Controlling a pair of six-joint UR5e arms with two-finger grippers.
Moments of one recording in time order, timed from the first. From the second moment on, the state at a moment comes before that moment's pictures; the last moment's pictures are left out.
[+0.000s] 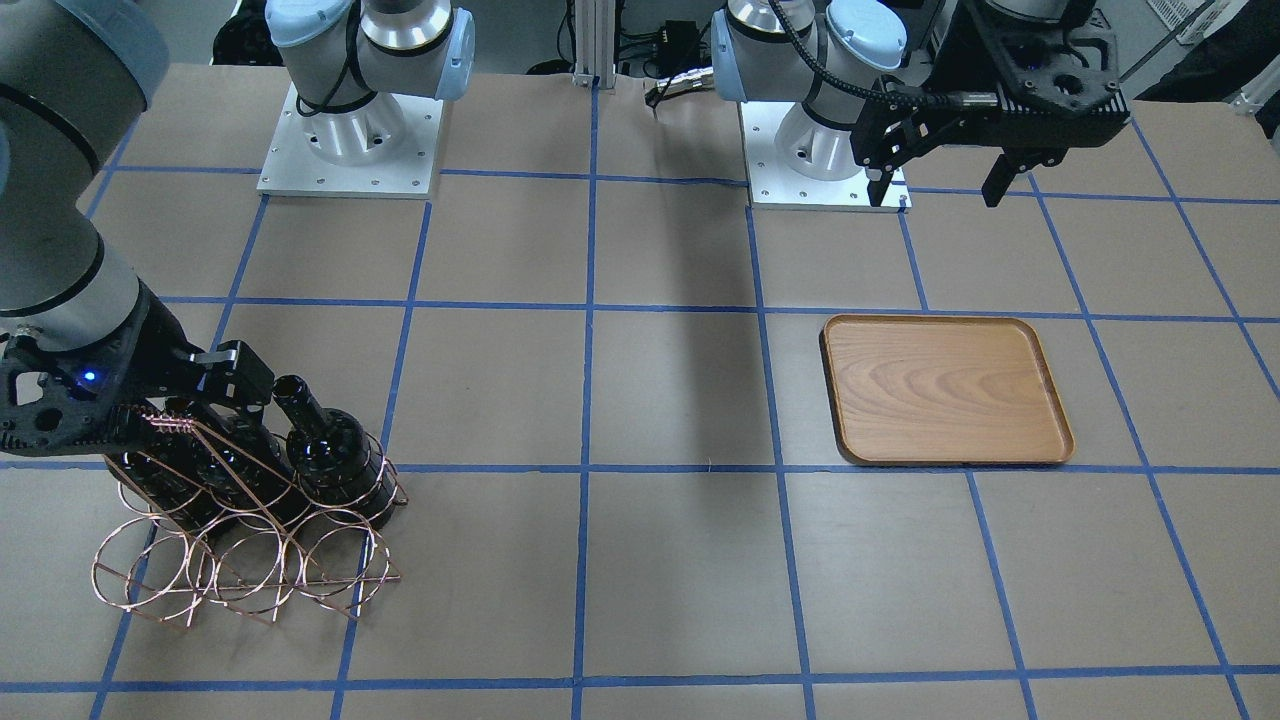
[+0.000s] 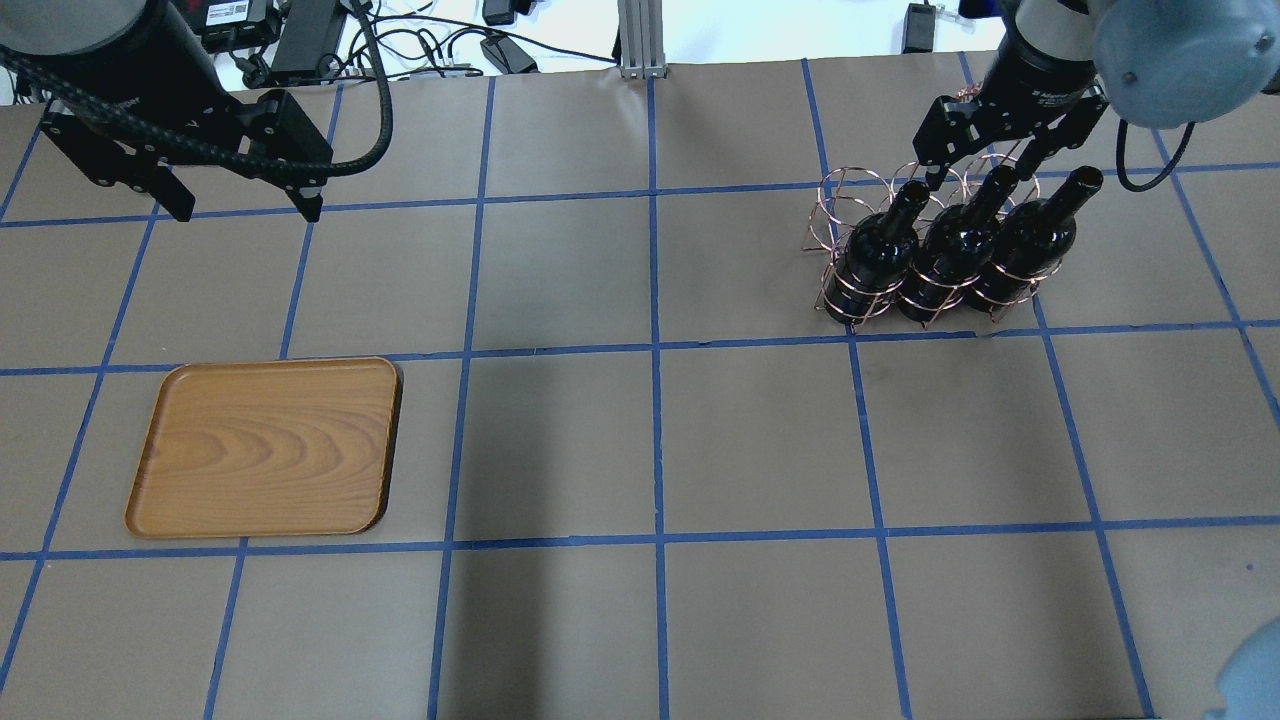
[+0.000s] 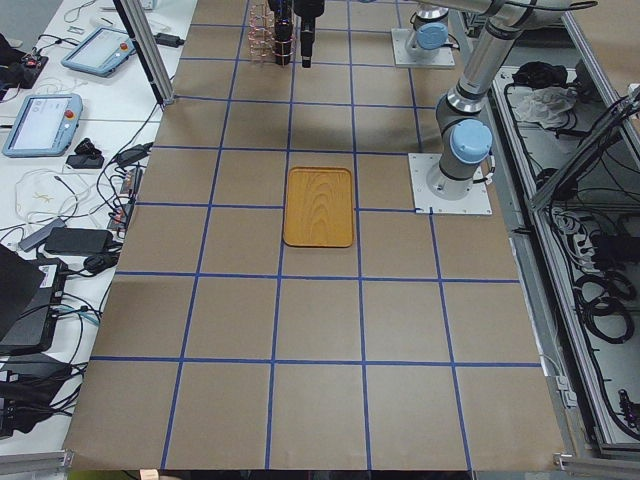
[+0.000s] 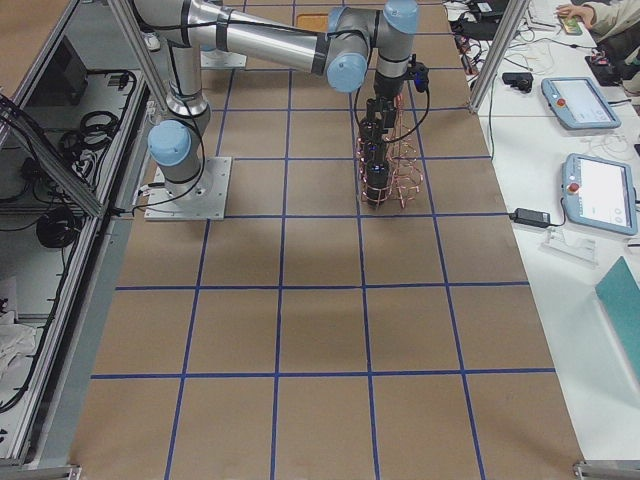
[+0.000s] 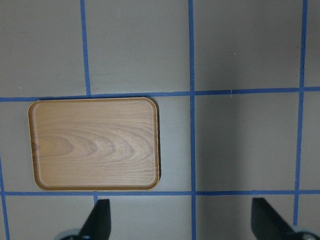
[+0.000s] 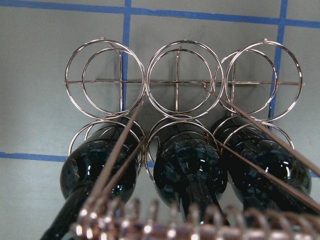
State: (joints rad) left arm -1.54 -1.52 -1.45 -1.71 1.63 0.05; right arm 1.43 -1.33 1.52 -1.77 -1.58 -0.22
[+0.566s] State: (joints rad) left arm -1.54 -1.52 -1.45 -1.71 1.63 0.05; right arm 1.43 -1.33 1.52 -1.75 -1.60 -0.22
